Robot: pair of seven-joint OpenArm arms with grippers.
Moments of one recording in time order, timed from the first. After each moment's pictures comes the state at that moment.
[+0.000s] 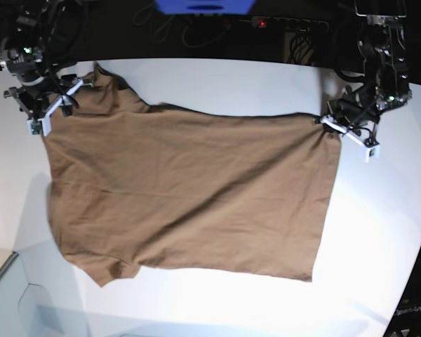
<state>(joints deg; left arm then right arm) 12.4 -17.8 -11.3 93.8 -36.6 0.5 56.3 -23.5 3.0 29.1 112.3 5.5 26.4 -50.9</state>
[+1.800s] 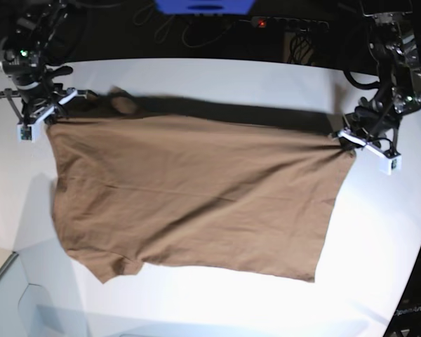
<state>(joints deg) 12.4 -17.4 -17.8 102.0 -37.0 0.3 57.3 -19.1 -1.1 34.8 112.7 5.6 26.9 -50.9</state>
